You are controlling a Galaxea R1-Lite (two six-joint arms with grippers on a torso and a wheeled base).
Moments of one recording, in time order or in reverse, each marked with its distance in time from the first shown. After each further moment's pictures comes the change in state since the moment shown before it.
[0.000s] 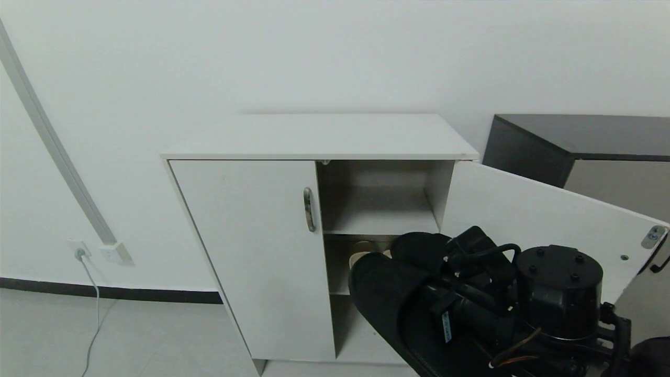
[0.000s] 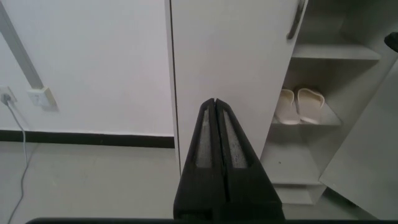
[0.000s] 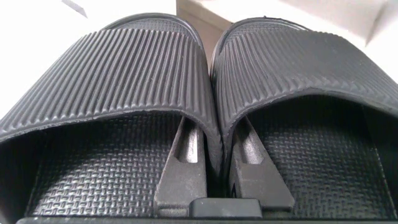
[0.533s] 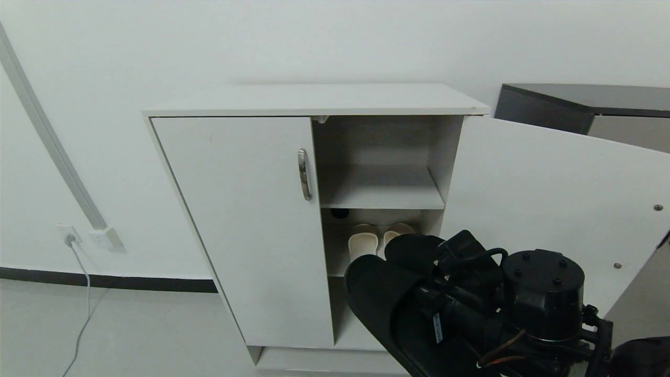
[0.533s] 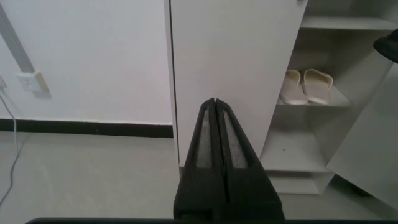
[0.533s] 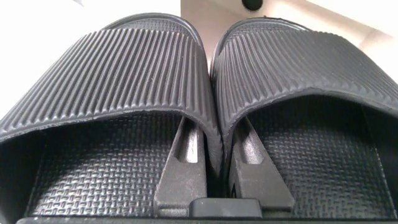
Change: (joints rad) left arm 0.000 0.000 0.000 0.002 -0.001 -0.002; right arm 0.002 0.050 -0.005 -0.046 0.006 -0.003
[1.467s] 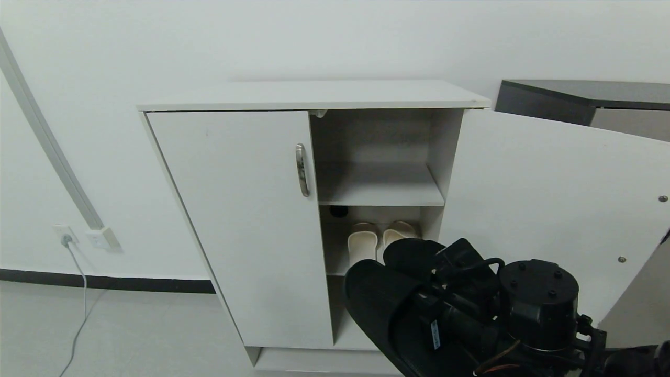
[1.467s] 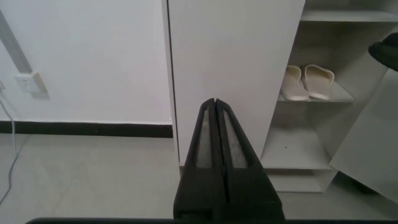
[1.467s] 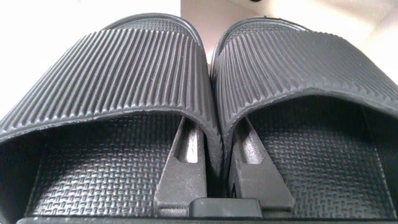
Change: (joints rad) left arm 0.000 0.000 0.000 -0.001 -0.005 0.011; right arm -0.003 0.045 0.035 -0.081 -0.001 0.001
